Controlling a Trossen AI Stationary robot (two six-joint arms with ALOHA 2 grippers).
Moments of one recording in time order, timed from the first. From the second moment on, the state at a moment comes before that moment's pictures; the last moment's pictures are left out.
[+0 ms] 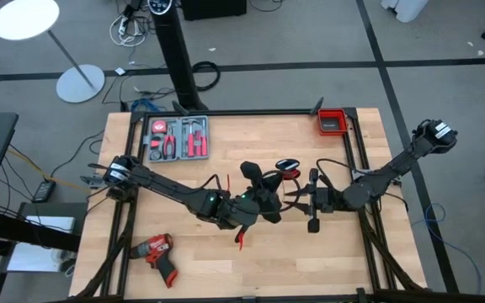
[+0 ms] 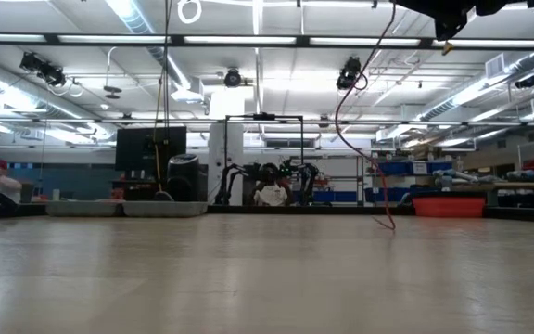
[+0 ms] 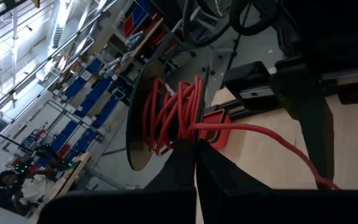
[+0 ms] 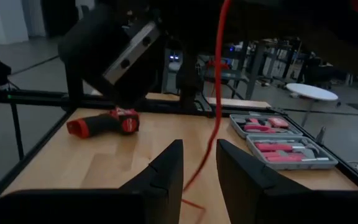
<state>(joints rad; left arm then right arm) -0.35 1.95 1.71 0.03 -1.05 0.55 0.59 1.06 0.47 0.53 0.68 -0.06</state>
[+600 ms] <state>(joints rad) -0.35 1.95 1.71 0.11 -1.06 0.58 0.56 1.06 0.47 0.50 0.62 -0.05</state>
